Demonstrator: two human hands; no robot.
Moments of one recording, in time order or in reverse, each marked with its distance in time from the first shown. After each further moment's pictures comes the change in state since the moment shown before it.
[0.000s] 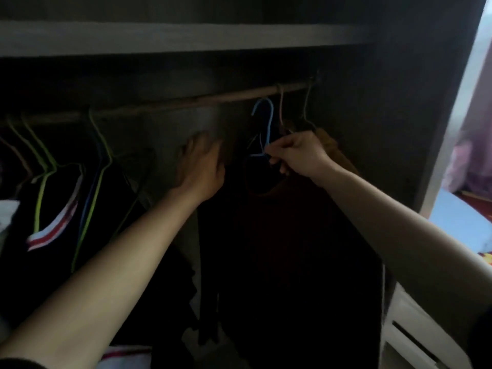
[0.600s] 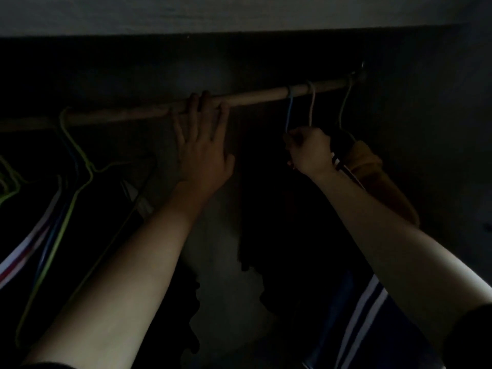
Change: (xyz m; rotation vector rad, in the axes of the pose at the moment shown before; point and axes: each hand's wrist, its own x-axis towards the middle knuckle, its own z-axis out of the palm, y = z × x) left_hand 0.074 -0.023 0.039 0.332 0.261 0.023; right_hand 0.128 0.044 0.034 -0.235 0.206 -0.104
